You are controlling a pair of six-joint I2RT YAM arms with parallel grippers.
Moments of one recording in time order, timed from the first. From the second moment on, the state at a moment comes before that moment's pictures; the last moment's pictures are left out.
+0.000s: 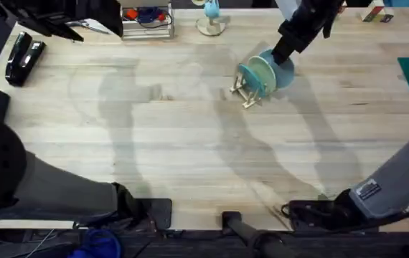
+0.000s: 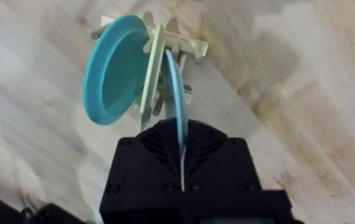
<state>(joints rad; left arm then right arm) 0.30 1.67 1.78 -1.37 0.34 0.26 0.24 1.93 1.82 -1.34 -0.07 -0.58</state>
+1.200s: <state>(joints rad) 0.30 1.67 1.78 -1.37 0.34 0.26 0.21 1.69 1.85 -1.28 0.02 -0.61</state>
